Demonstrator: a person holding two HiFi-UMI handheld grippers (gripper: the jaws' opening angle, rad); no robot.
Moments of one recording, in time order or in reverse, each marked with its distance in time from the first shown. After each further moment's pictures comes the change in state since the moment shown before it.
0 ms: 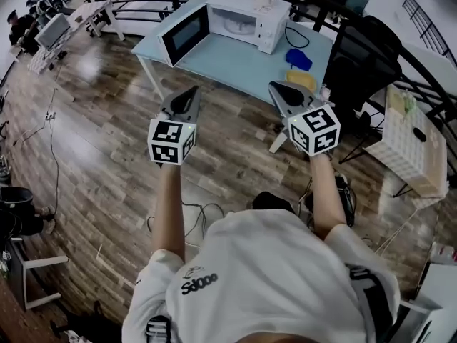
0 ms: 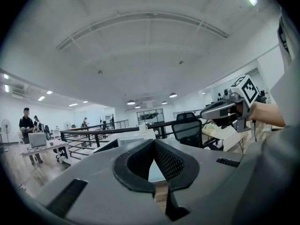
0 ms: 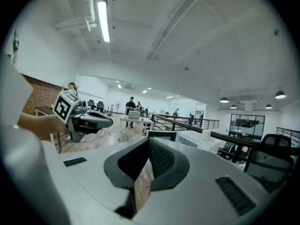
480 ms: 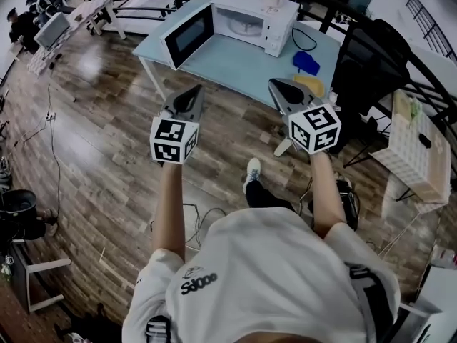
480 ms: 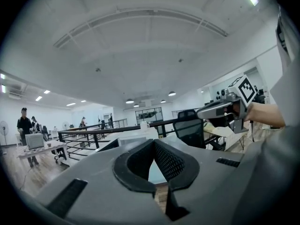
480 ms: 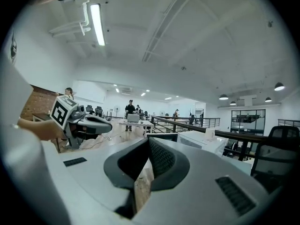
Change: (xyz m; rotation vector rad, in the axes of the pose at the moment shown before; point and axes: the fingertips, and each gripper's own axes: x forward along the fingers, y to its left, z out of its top) left arm 0.048 0.045 -0.007 0.006 0.016 -0.017; right arm 0.069 -0.028 0.003 0.064 -0.029 -0.001
